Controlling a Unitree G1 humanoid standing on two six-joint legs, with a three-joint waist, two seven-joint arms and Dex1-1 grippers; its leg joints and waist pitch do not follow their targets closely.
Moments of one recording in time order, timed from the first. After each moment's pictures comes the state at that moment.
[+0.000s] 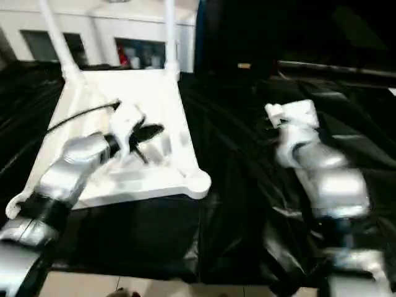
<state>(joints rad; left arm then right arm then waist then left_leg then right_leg) -0.64 0.34 -0.17 0.47 -0.10 0.12 -0.71 -0.53 -0.49 -0.12 0.17 0.11 0.77 0.37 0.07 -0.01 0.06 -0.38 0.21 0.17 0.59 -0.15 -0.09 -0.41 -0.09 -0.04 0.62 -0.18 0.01</state>
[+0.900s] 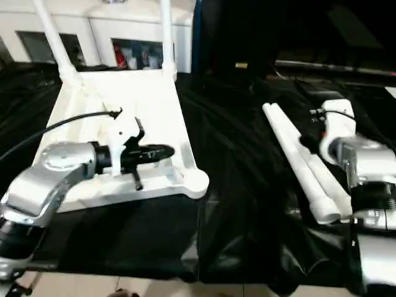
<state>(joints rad) -0.50 0.49 -0.22 -0.08 -0.24 0.54 -0.89 -0.76 -0.69 -0.07 0.95 0.00 0.49 0.40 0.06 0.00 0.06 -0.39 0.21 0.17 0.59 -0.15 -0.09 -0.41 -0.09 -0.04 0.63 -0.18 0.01</state>
